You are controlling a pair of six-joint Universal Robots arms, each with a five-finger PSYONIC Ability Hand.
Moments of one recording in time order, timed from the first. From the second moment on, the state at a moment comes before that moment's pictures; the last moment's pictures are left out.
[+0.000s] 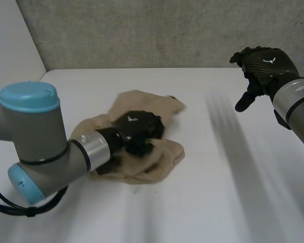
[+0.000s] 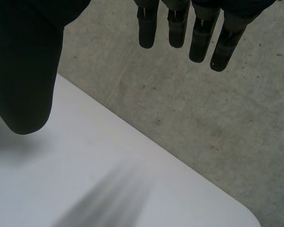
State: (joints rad) left arm 4.21 -2.01 -1.46 3.15 -1.05 3.19; right arm 1.88 -1.34 1.38 0.05 1.48 2.88; left_hand 1.11 1.19 1.18 1.19 1.00; right_hand 0.21 0.24 0.22 0.24 0.07
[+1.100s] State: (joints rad) left arm 4.34 -2.01 -1.43 3.02 -1.58 3.21; right arm 2.01 -0.68 0.88 0.19 1.16 2.98; left_hand 0.88 0.86 0.86 0.86 0.67; right_hand 0.32 0.37 0.38 0.37 0.19
